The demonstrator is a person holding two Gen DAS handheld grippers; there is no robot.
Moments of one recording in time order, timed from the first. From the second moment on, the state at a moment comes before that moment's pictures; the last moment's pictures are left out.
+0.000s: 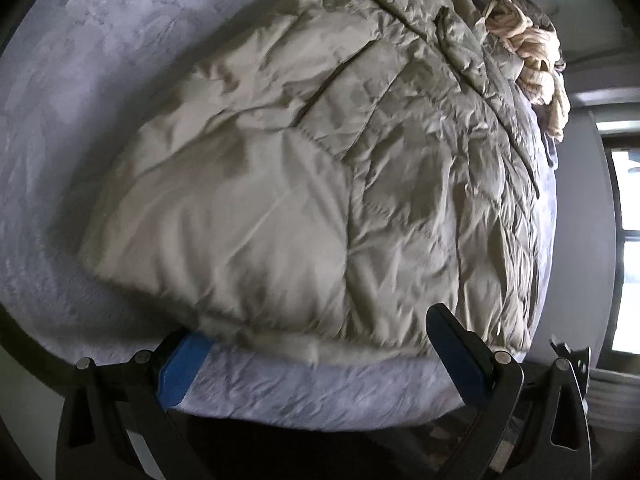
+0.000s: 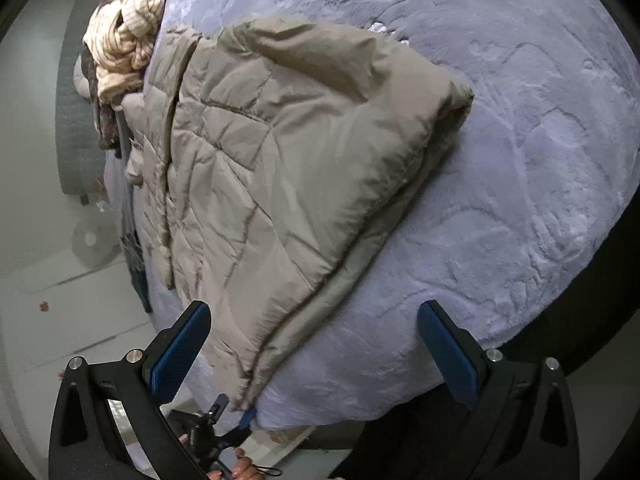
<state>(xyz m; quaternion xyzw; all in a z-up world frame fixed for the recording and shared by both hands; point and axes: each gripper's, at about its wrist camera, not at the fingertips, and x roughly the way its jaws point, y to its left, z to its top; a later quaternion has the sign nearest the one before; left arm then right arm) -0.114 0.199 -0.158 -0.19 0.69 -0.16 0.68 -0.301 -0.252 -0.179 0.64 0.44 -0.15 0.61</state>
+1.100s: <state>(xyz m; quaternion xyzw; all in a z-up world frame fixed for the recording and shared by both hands) -0.103 0.153 -0.152 -0.04 0.65 -0.14 0.74 -0.261 -0.253 -0.200 0.68 0.41 -0.12 0.60</state>
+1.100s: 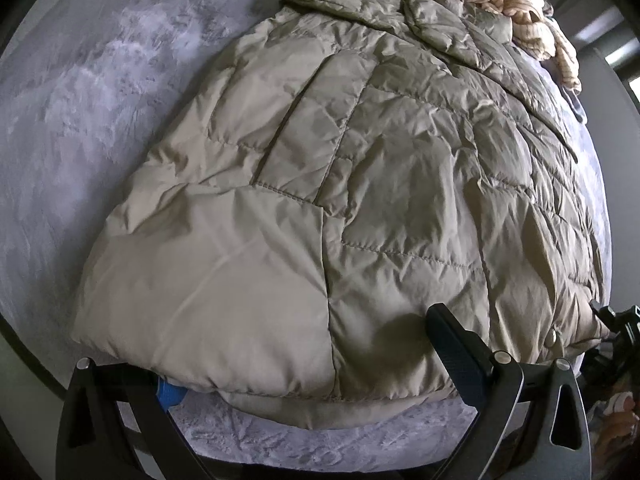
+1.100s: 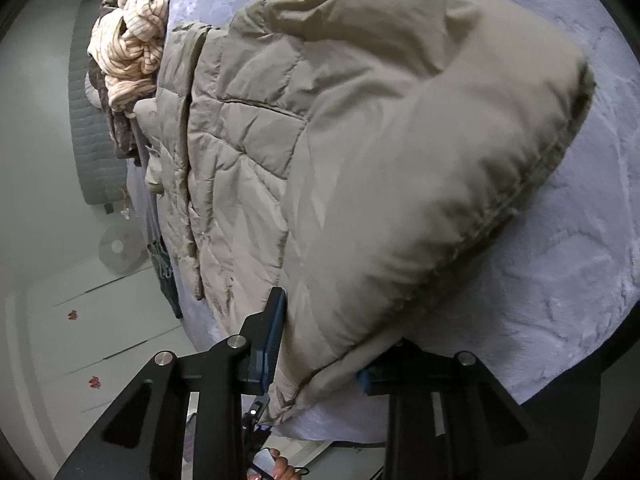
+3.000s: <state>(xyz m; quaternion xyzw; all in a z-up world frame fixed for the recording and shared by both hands) -0.126 0.228 -0.158 -0.29 0.66 -0.19 0.67 -0.269 -0.253 -0.198 0.67 0.41 -0.11 0.61</state>
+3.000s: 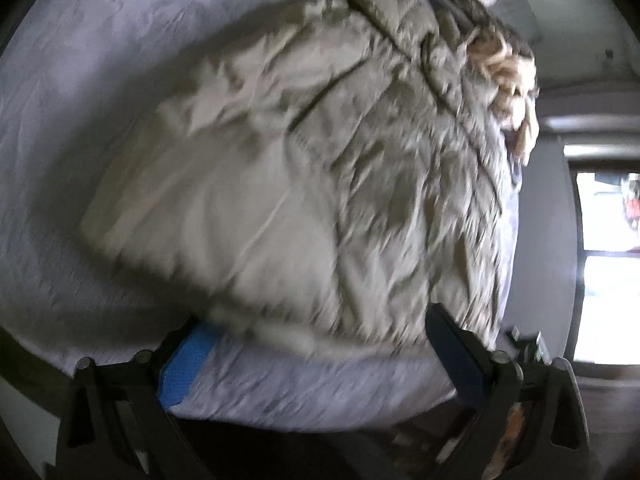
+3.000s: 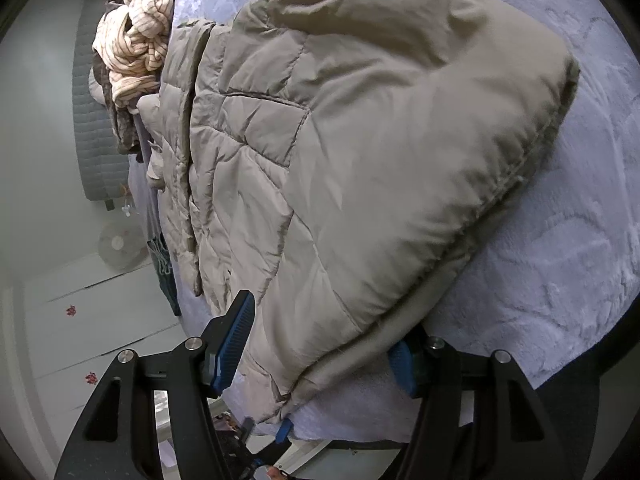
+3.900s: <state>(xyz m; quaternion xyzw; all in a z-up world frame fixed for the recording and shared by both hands) 0.058 0.133 0.023 -0.15 0.48 -0.22 0.83 -0.098 -0.307 -0.017 0.37 0.43 -0.06 0.82</state>
